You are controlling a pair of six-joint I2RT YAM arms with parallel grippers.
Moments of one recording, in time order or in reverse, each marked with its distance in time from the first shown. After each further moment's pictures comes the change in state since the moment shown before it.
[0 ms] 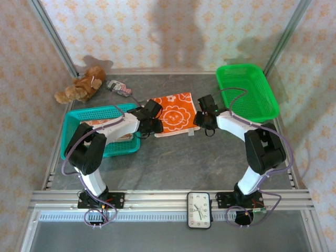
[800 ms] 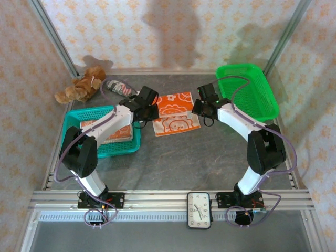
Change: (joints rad) left arm 0.050 -0.056 0.134 -0.069 -0.036 0.039; right arm 0.000 -0.006 0.167 -0.055 0.019 -0.008
